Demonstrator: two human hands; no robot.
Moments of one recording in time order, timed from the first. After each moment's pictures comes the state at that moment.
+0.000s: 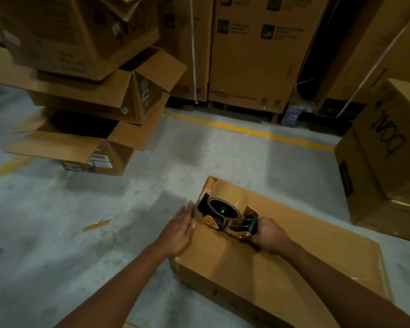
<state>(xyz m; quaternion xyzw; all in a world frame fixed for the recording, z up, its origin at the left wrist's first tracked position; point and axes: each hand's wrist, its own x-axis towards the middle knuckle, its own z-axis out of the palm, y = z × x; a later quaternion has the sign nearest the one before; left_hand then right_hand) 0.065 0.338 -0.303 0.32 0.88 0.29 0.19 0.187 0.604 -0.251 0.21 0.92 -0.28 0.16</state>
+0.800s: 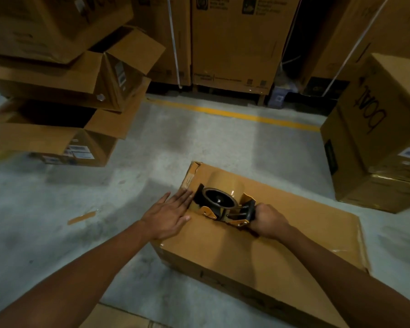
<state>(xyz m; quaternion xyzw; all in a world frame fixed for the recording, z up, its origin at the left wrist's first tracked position) 0.056 0.352 -0.293 0.50 0.86 -0.02 0.11 0.217 0.628 -0.248 0.24 0.92 -0.25 0.18</state>
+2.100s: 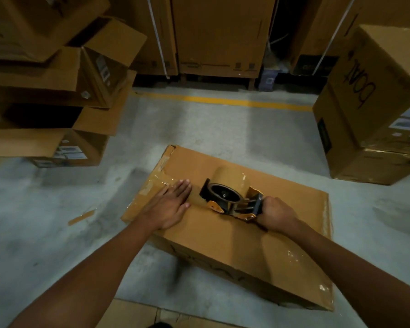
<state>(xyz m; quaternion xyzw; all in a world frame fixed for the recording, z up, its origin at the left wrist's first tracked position) 0.059 0.362 -0.298 0.50 0.86 0.01 0.11 0.256 0.628 -0.242 0.28 0.92 -0.20 0.17</state>
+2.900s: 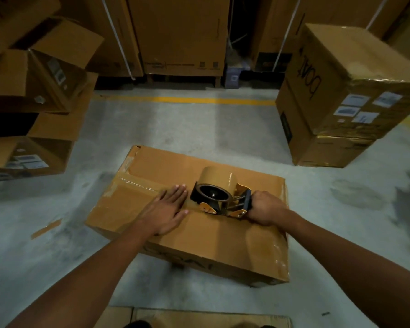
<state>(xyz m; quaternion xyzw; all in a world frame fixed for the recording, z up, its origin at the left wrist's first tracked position) 0.119 0.421 -0.303 0.54 0.83 -0.02 0.13 0.317 0.664 -0.221 0.29 0.92 -0.18 0.19</state>
